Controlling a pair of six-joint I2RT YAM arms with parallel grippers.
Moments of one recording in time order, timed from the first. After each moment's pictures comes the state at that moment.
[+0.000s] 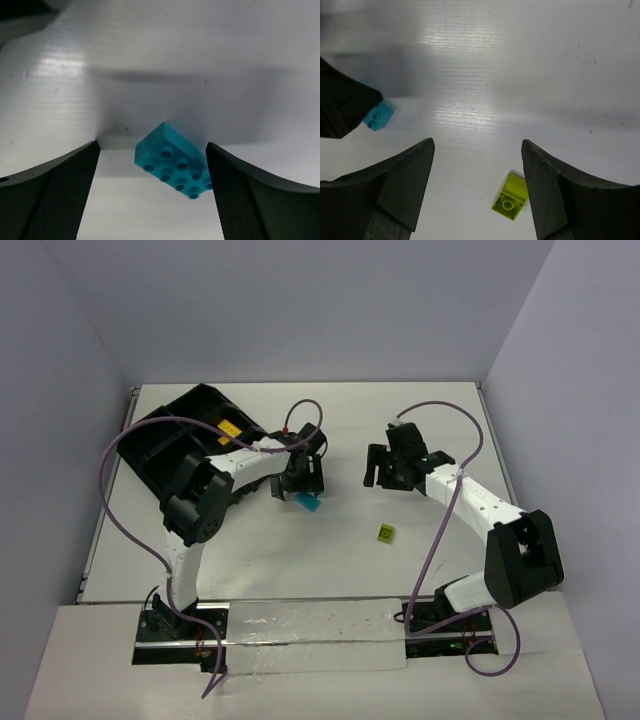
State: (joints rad) left arm -0.71 2.08 1.53 -0.77 -0.18 -0.75; right arm 0.36 1.41 0.95 -0.45 0.01 0.44
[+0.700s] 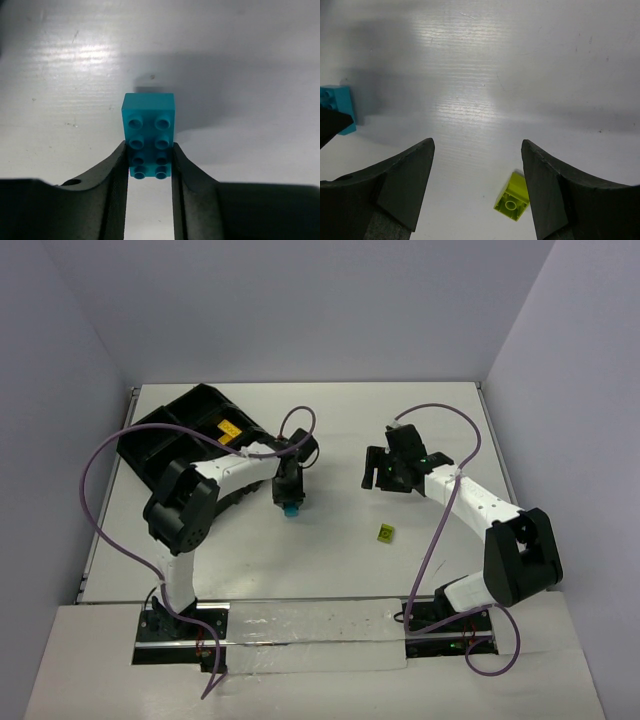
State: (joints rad) left arm -0.71 1.97 1.42 -0.80 -0.14 -0.69; right arm 0.36 1.42 0.94 -0.44 -0.02 0.44
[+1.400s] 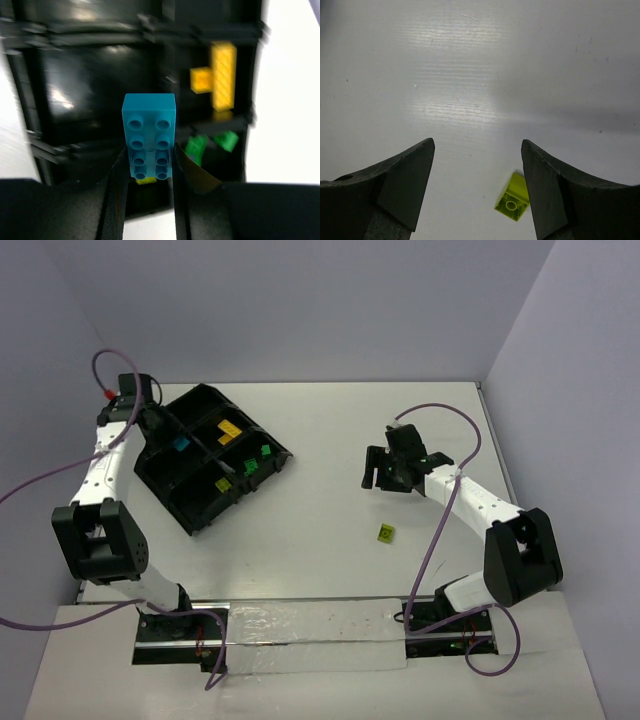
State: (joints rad) left arm 0.06 1.60 1.44 -0.76 -0.07 -0.69; right arm 0.36 1.42 0.94 -0.44 -0.02 0.44
